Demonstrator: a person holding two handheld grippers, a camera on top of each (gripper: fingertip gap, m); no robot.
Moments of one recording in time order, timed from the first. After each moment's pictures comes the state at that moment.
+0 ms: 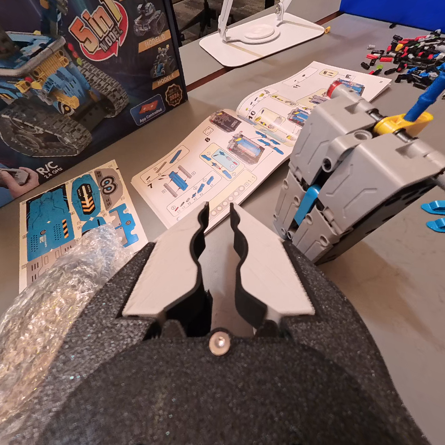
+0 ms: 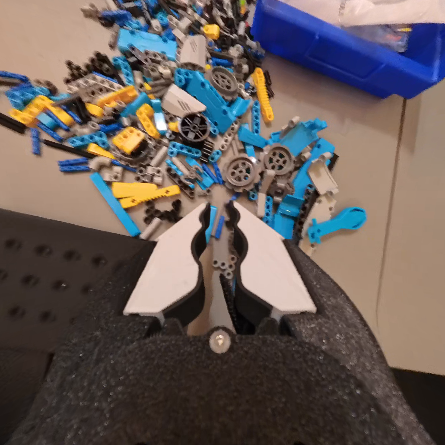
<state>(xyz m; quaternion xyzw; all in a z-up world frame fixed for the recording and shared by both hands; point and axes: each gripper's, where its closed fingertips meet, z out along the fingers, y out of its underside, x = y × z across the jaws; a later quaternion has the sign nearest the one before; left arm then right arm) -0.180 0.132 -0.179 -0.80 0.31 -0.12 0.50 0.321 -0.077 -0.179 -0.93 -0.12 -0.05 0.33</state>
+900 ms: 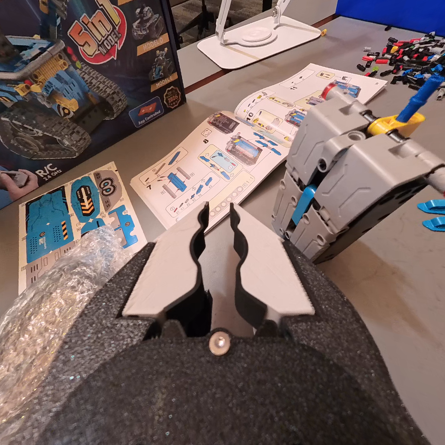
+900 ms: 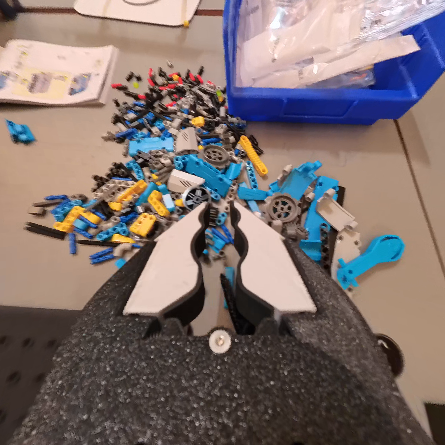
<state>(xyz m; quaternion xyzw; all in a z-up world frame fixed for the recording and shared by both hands) -0.179 0.131 -0.178 -0.80 0.31 -0.12 0.50 0.310 -0.026 -0.162 -0.90 -0.01 0.01 0.44</state>
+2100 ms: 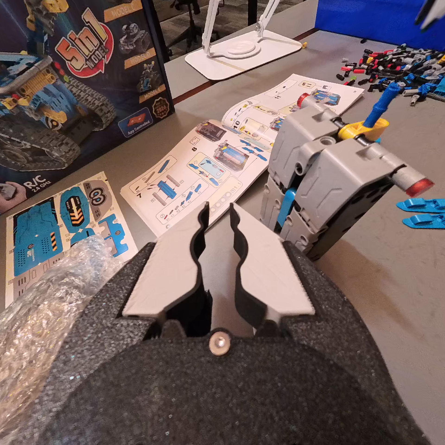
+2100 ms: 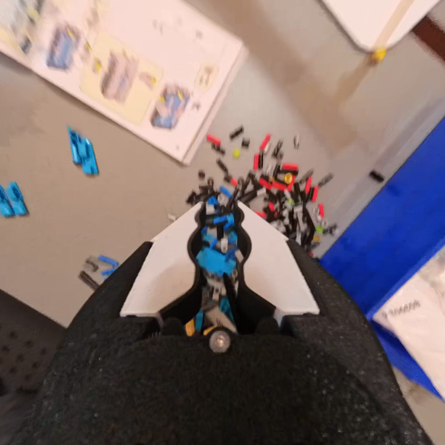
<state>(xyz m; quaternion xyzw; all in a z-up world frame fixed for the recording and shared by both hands) -0.170 0.125 -0.174 -0.78 0.32 -0.14 0.51 0.187 0.146 -0.162 -0.94 -0.28 0.07 0.18</state>
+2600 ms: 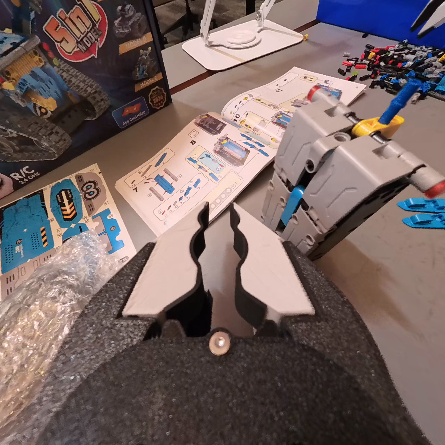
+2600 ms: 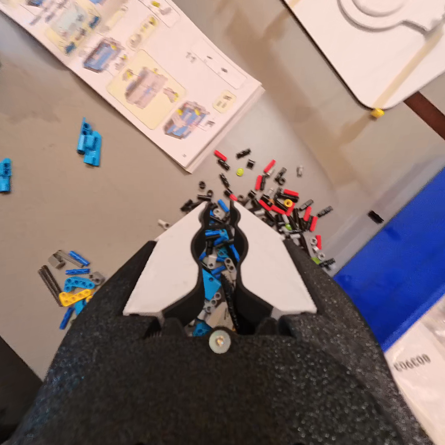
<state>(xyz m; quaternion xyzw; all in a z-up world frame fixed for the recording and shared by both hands) -0.171 0.127 -0.179 -0.79 0.32 -0.15 0.49 0.187 0.150 -0.172 -0.89 -0.35 0.12 0.28</state>
